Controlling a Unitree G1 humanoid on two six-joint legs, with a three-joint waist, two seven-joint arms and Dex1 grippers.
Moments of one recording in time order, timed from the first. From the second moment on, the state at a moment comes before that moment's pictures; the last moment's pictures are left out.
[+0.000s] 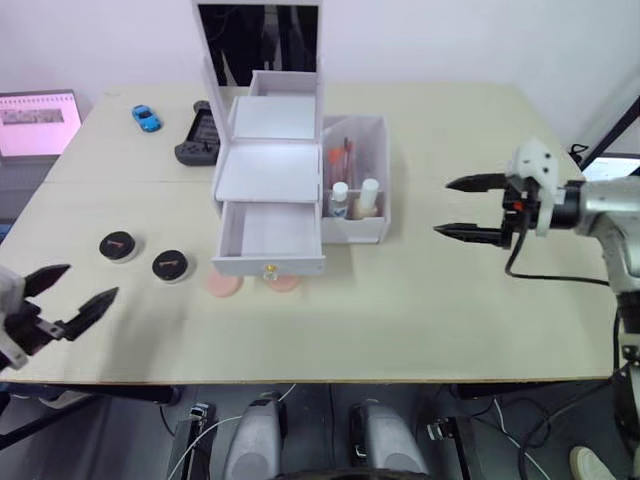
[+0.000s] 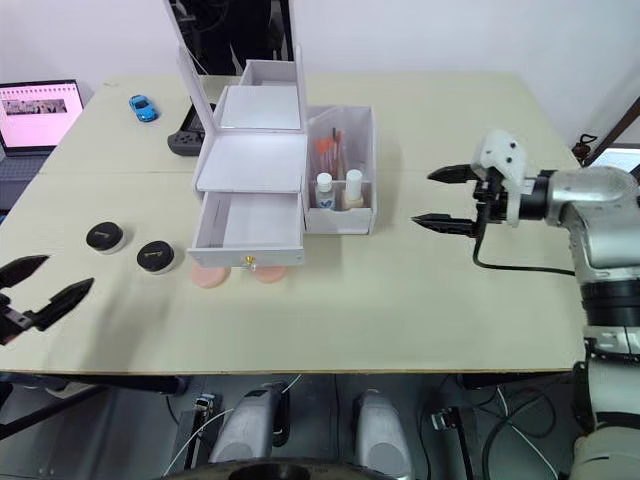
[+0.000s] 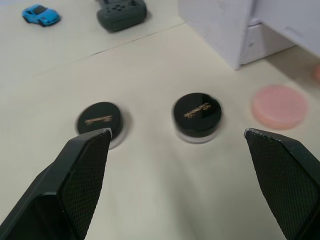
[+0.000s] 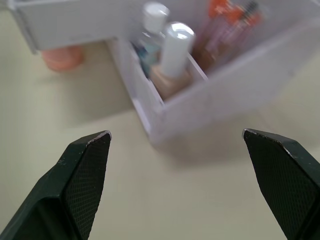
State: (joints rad) left arm 0.37 0.85 0.76 -0.18 -0.61 0.33 -0.84; right arm -0.60 -0.94 -0.07 0.25 0.35 0.31 1.28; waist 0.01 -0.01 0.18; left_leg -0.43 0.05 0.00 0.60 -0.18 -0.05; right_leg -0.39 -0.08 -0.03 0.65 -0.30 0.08
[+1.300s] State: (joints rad) left arm 0.39 0.49 0.27 -0.63 -0.51 0.49 -0.65; right arm -0.79 -0.84 0.09 -0.17 0.54 0.70 1.29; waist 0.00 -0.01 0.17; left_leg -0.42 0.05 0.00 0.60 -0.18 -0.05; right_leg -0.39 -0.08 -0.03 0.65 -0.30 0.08
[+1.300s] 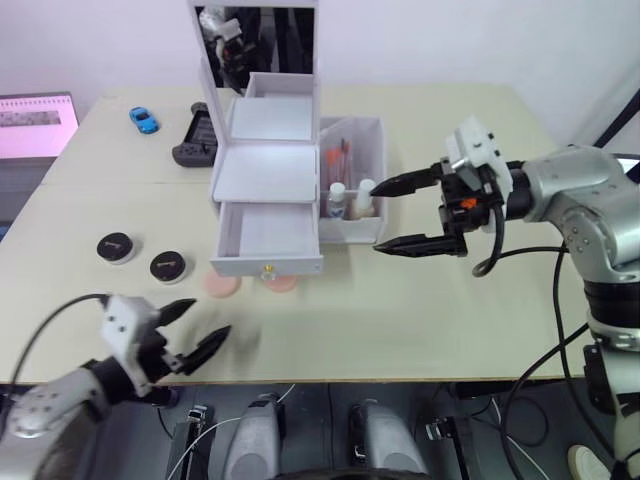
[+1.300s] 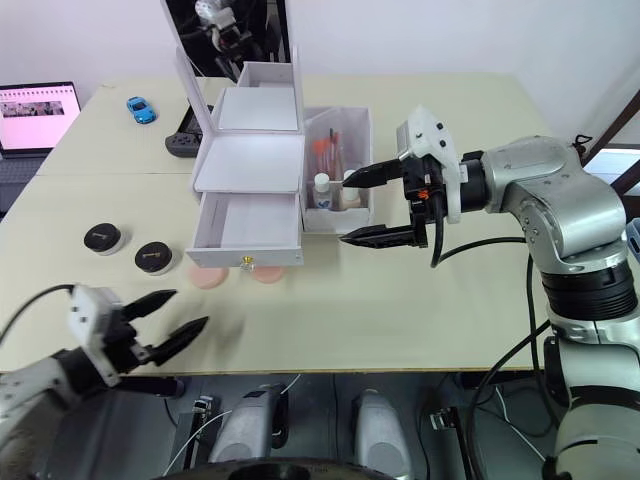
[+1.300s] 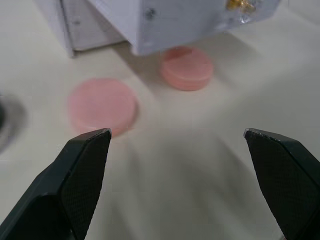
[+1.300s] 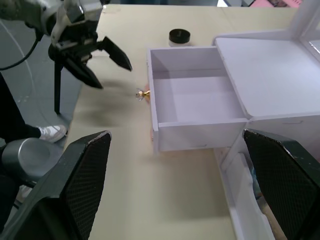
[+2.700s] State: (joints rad) left arm 0.02 0.19 -0.14 -0.27 -0.14 0.32 -0.33; right arm -0.83 -0.85 0.06 -0.33 0.61 0.81 1.15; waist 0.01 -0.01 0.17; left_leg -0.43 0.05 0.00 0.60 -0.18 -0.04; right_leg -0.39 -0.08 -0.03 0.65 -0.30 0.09
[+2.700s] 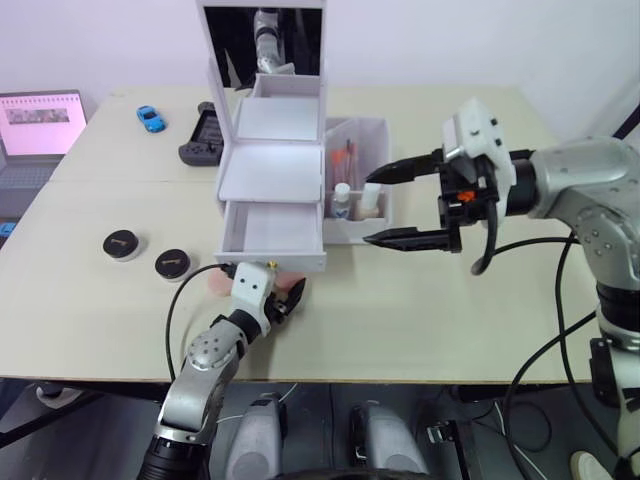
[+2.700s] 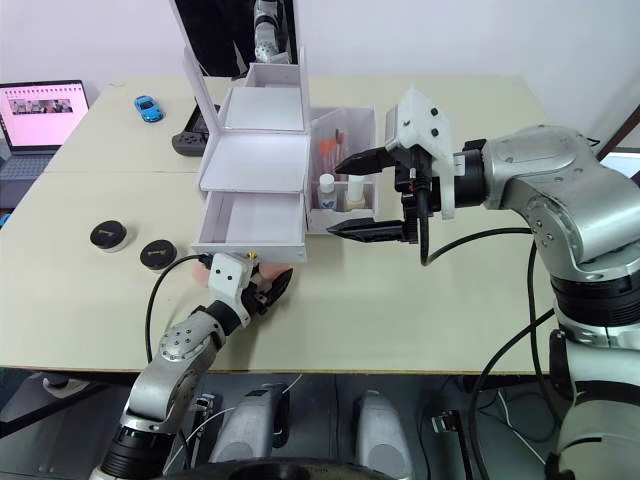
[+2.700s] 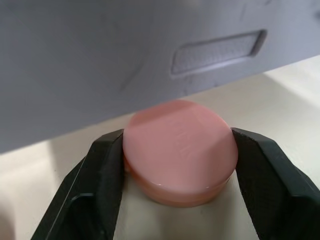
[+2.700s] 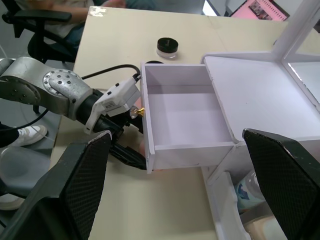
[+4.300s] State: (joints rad) left arm -0.02 1.22 0.66 -0.52 -1.26 0.85 -0.75; right arm -0.80 -0.92 0.09 -0.15 0.56 0.70 1.36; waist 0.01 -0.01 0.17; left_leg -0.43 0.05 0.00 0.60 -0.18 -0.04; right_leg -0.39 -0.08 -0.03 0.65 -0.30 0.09
